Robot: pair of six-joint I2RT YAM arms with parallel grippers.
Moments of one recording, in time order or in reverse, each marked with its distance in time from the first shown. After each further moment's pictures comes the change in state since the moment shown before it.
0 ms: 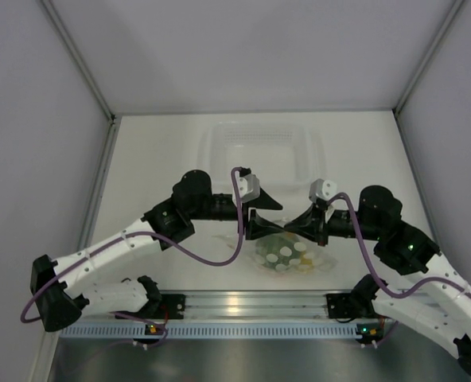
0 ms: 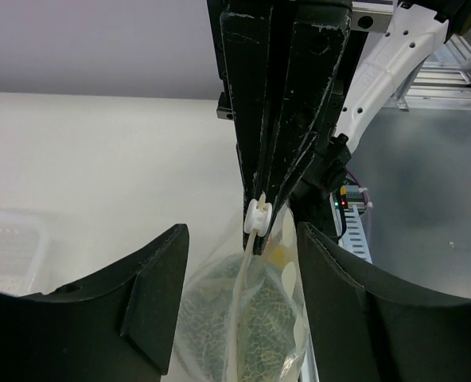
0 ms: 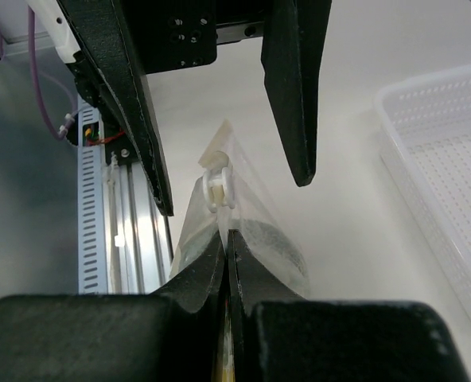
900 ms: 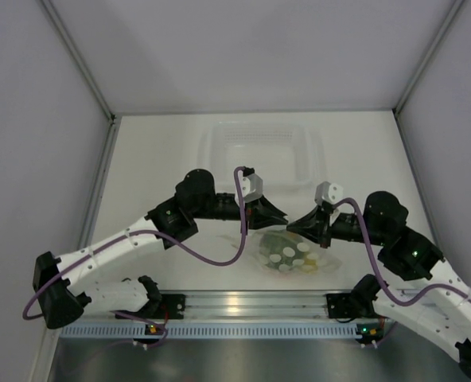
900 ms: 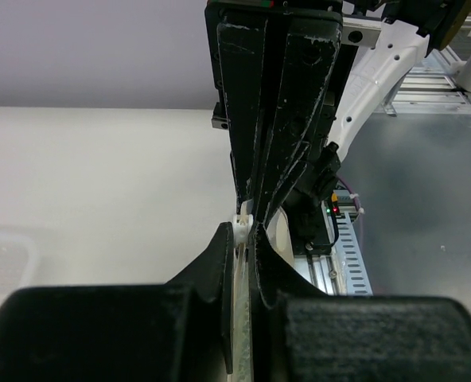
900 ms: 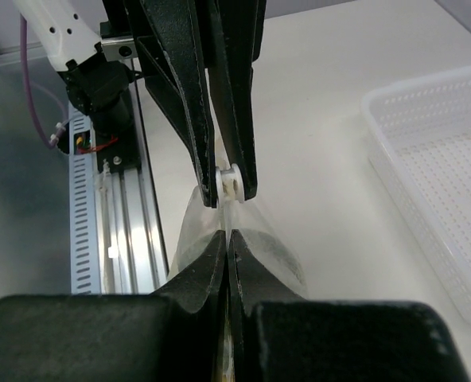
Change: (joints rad) left arm -0.003 0.031 0.019 0.031 0.027 -0.027; right arm 0.005 -0.048 -0.030 0.020 0.032 0.015
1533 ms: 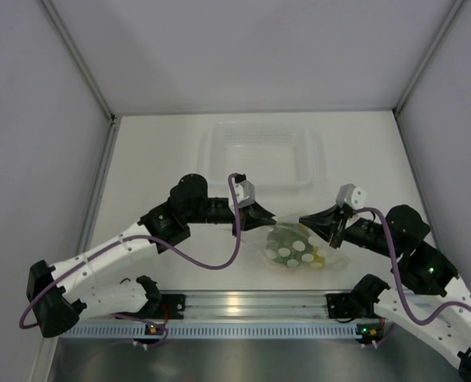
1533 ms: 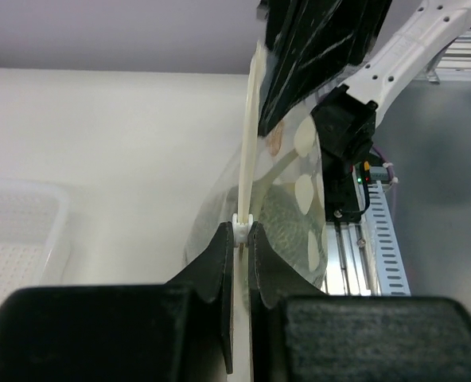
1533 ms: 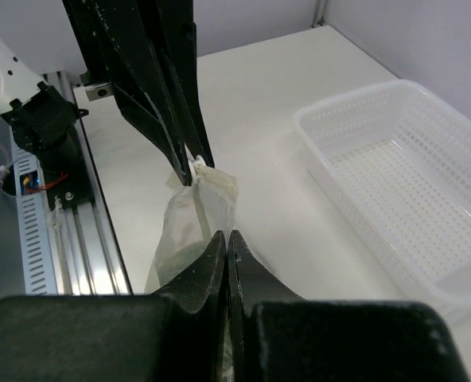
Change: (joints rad) left arm 0.030 -0.061 -0.074 -0.063 -0.040 0.100; right arm 0.004 -0.146 -0.038 0.026 0.180 0.026
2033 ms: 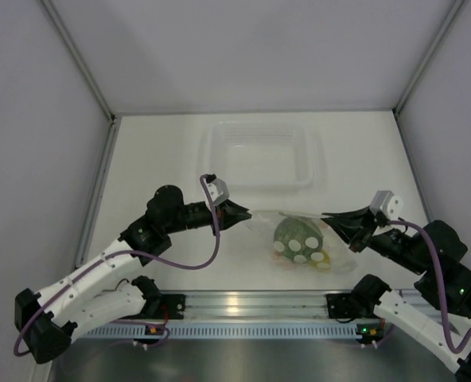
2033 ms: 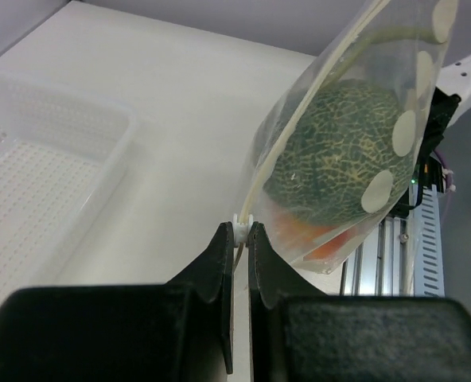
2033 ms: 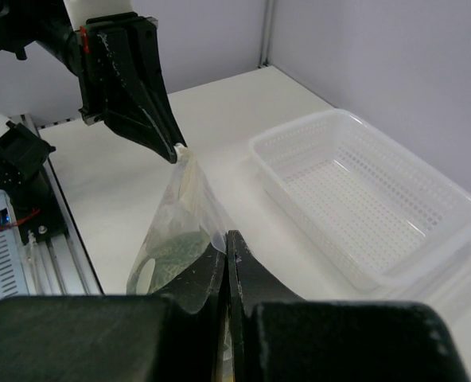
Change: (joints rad) left arm 0.145 -0.198 -0.184 -0.027 -0.094 -0.055; right arm 0.002 -0.122 0.081 -0.093 0.136 -0.003
